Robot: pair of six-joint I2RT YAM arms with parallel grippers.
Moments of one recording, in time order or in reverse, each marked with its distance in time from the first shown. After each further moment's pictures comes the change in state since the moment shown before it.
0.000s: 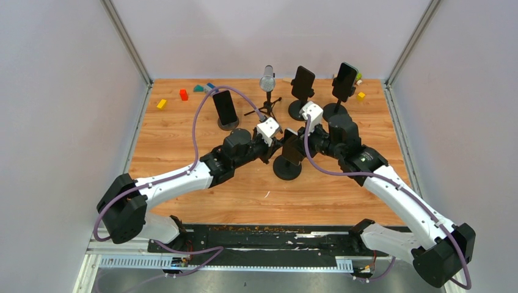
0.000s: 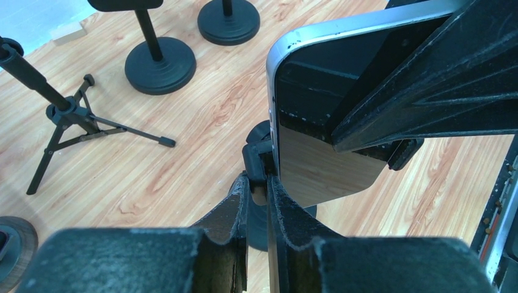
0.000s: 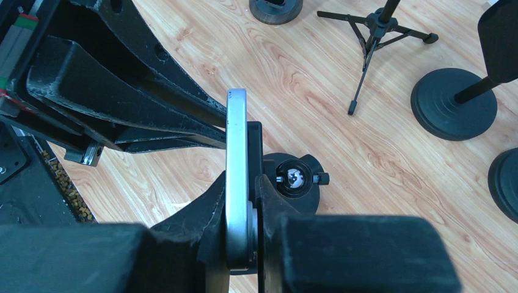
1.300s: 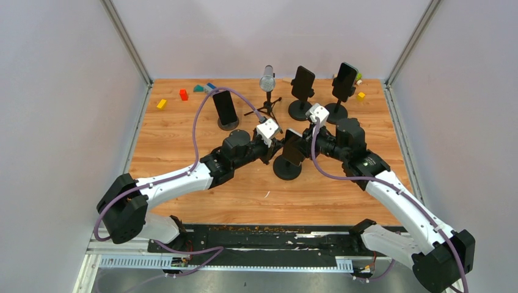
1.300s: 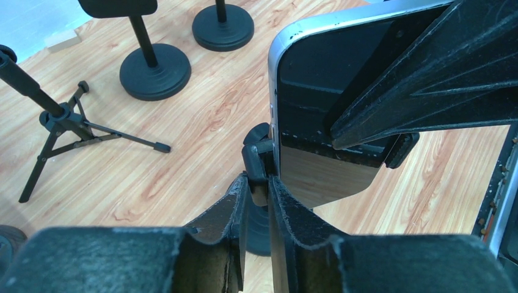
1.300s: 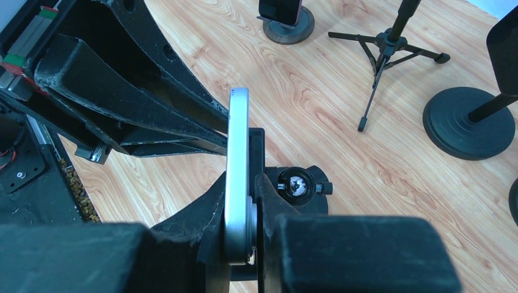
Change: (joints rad) left arm 0.000 0.000 -0.026 0.052 0.023 -0.003; right arm -0.064 -0.047 -0.104 0.139 -0.125 0.027
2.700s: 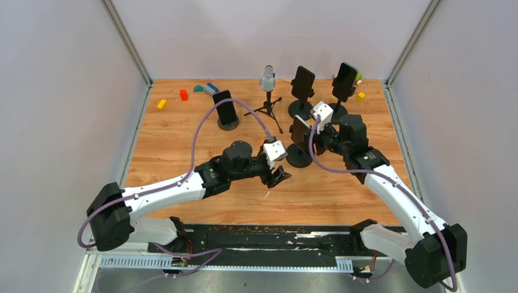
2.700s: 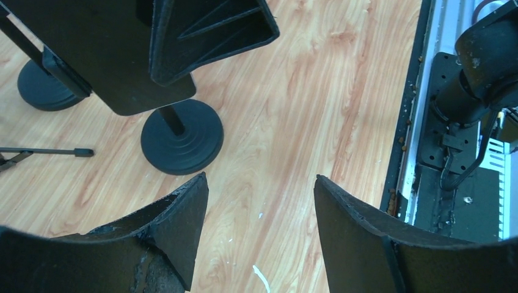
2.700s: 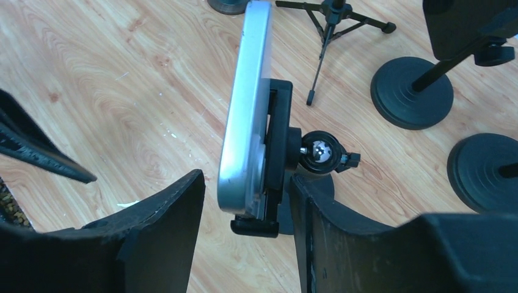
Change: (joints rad) left arm -0.099 -0.115 -0.021 -0.178 0.141 0.090; right arm -0.106 0.042 -0.012 -0.013 0.008 -0.122
